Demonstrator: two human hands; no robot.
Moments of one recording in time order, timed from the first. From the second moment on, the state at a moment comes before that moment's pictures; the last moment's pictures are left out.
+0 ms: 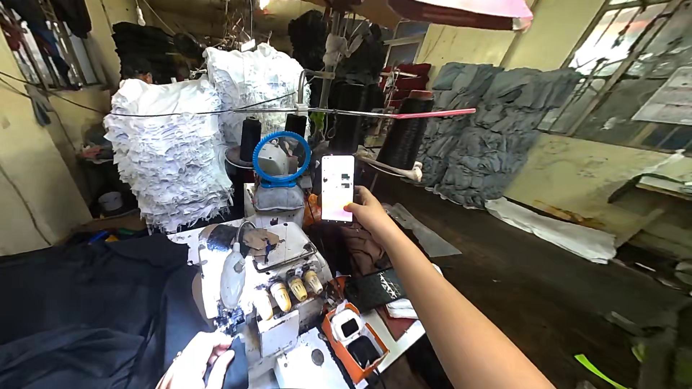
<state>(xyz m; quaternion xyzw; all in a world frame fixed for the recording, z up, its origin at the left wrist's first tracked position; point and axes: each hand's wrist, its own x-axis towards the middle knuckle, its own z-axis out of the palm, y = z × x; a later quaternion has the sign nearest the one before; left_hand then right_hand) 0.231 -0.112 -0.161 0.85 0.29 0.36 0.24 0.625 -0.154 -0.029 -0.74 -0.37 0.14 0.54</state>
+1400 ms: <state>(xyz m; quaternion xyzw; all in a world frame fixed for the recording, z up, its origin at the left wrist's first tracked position) 0.232 -0.114 -0.160 0.85 0.30 0.36 0.23 0.626 -0.155 -0.029 -0.75 -0.38 0.15 0.52</state>
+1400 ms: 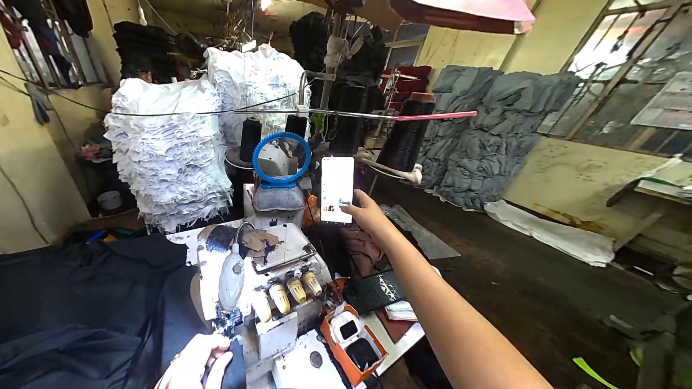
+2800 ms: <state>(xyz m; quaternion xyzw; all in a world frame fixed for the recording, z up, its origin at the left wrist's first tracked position) 0.233 -0.115 -0.160 0.85 0.30 0.37 0.22 0.621 -0.160 -0.026 -0.74 -0.40 0.16 0.51</state>
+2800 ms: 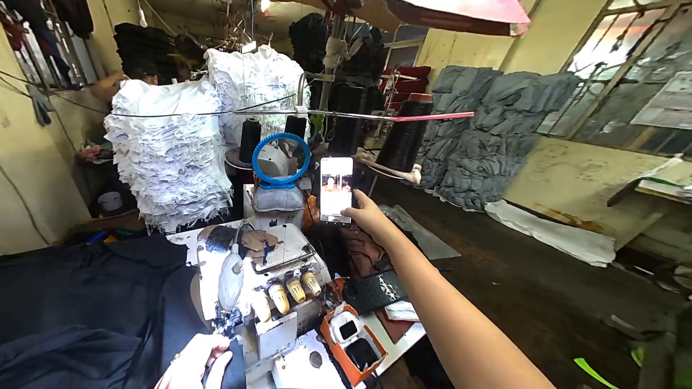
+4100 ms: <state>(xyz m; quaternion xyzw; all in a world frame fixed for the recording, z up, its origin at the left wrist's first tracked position) 0.234 -0.118 -0.155 0.84 0.34 0.34 0.23 0.633 -0.165 -0.004 -0.75 -0.43 0.16 0.48</state>
